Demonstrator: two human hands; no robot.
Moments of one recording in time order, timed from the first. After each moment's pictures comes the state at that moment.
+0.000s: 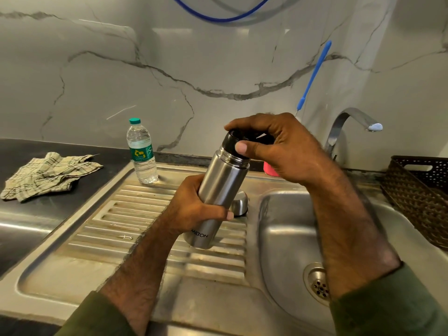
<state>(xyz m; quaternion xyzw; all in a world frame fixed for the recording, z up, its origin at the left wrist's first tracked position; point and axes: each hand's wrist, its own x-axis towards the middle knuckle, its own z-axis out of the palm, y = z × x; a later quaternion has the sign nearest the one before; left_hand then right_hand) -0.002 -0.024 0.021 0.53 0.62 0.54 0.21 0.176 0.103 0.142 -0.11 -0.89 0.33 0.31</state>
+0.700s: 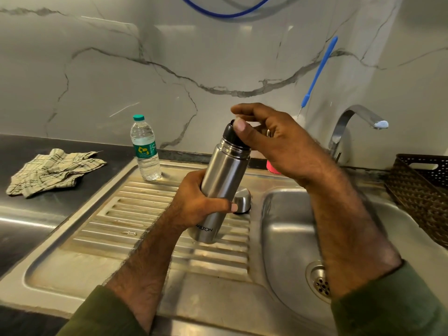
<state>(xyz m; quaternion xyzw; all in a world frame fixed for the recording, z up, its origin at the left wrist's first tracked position) -0.006 -0.020 0.015 0.51 0.63 0.55 0.19 0.167 0.096 0.139 -0.15 -0.87 0.37 0.30</state>
